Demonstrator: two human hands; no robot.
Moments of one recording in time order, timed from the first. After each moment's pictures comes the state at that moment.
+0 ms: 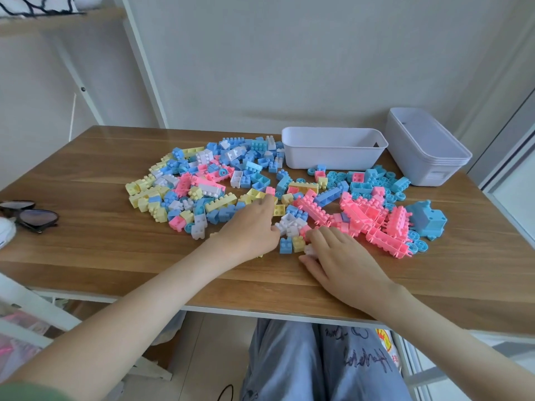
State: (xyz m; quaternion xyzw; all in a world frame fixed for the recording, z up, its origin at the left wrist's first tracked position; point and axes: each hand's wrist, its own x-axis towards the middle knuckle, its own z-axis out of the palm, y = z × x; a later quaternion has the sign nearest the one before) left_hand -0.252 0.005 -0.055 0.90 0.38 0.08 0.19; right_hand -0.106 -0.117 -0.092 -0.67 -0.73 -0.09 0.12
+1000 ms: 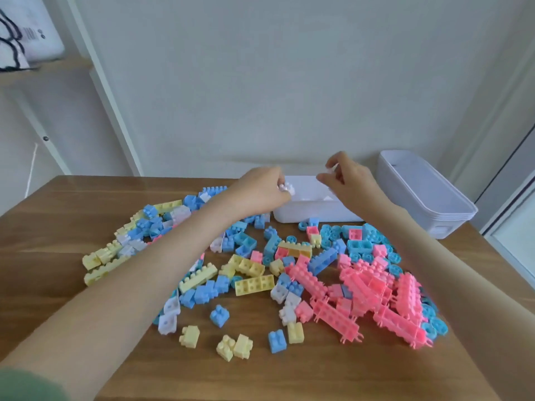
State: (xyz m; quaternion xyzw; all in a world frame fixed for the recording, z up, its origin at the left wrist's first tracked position) left_hand -0.156 0.126 0.029 0.92 0.35 0.11 0.17; right_hand 0.023 0.052 -0.003 -0.75 -0.56 0.03 0.37
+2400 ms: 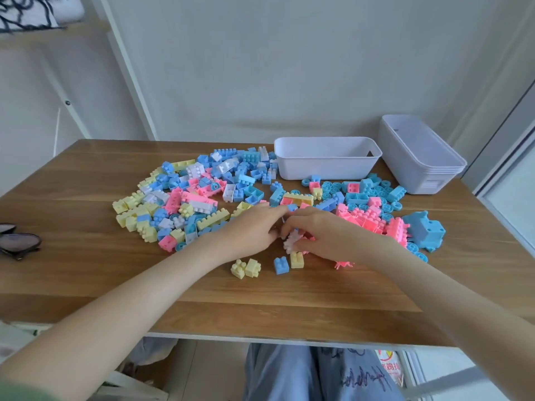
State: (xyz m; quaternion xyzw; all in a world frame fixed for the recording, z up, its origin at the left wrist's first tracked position) left_hand -0.233 0.042 -0.054 0.94 0.26 0.05 0.20; right_hand -0.083 -0.048 -0.048 -0.63 -0.75 0.17 0.11
